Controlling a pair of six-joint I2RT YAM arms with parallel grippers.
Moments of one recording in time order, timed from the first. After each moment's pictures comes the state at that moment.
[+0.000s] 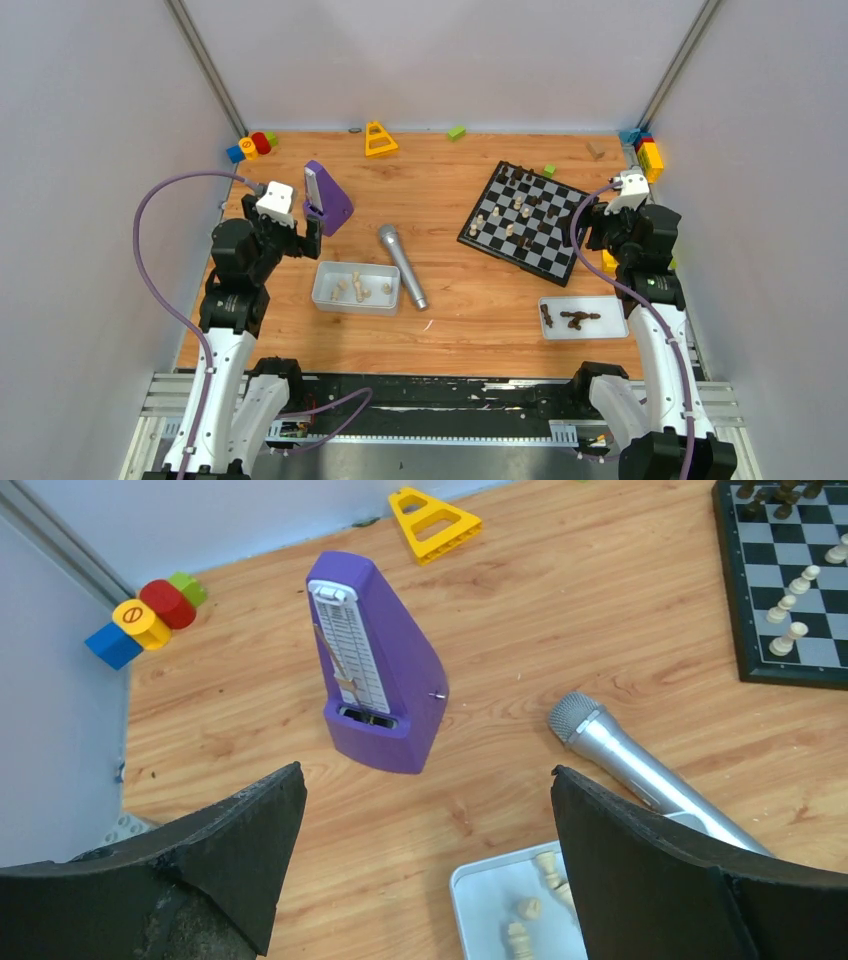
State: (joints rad) left arm -0.02 0.68 0.73 -0.25 0.24 0.16; right arm -0.12 0.85 0.75 -0.22 -0.34 -0.04
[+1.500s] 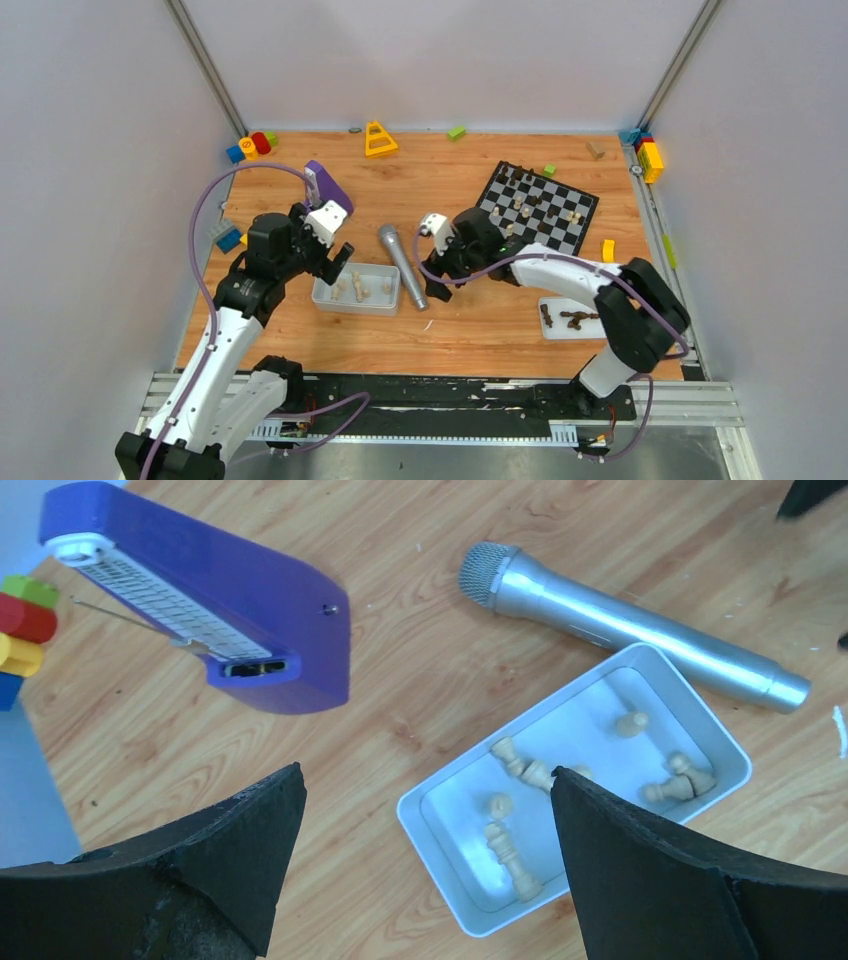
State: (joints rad) left arm -0.25 0.80 0.76 -0.50 0.24 0.42; right arm 0.70 1.54 0.93 -0.17 -0.36 -0.14
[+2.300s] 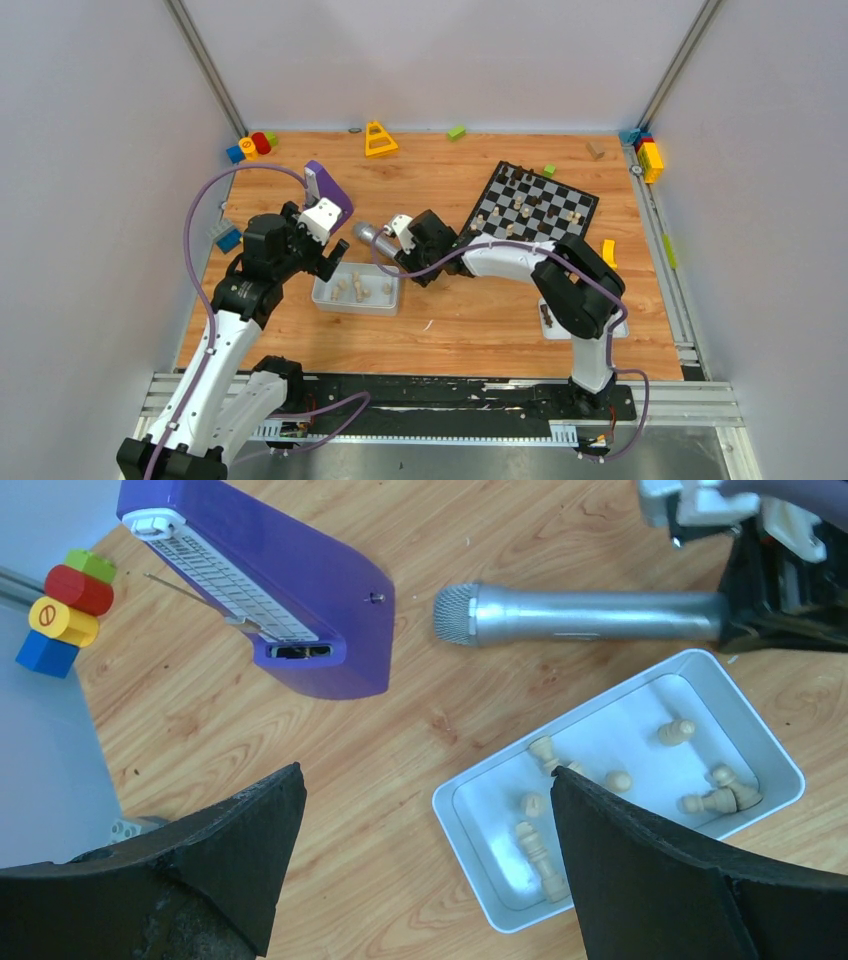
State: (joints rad) left arm -0.22 0.78 0.76 -0.47 0.16 0.42; right arm 0.86 1.91 1.19 -0.18 -0.09 -0.09
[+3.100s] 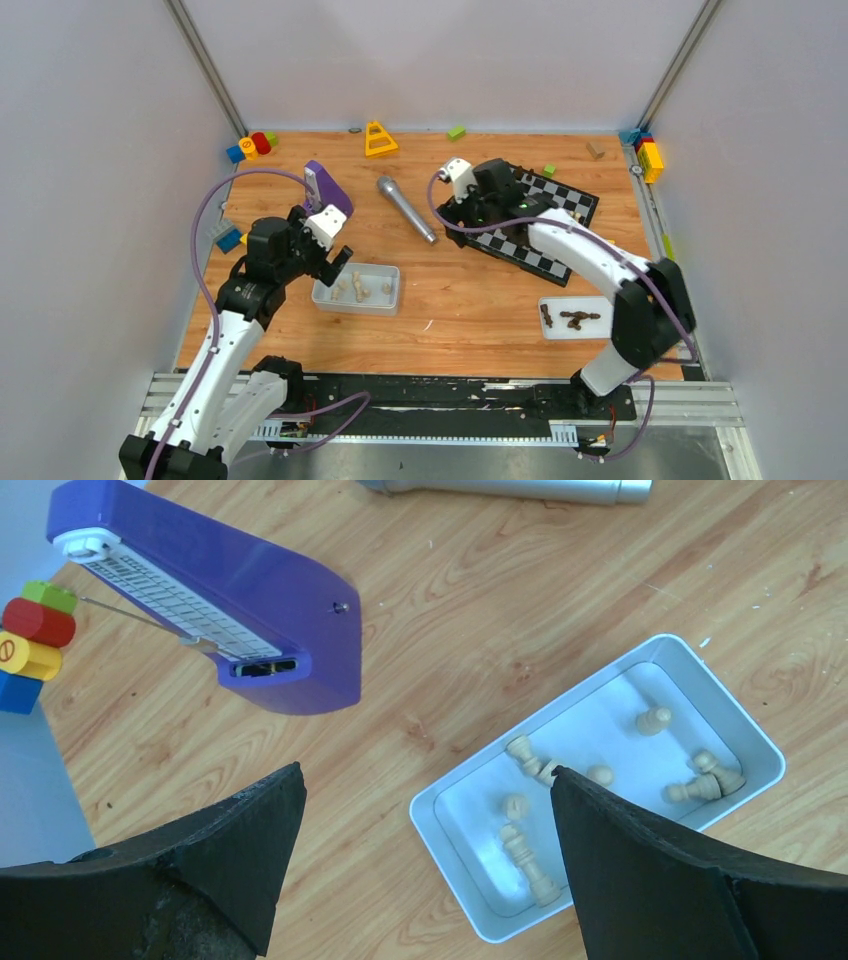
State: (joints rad) left arm -0.22 0.78 0.72 -0.44 0.22 0.45; right arm 0.62 1.69 1.30 -0.38 -0.15 -0.18
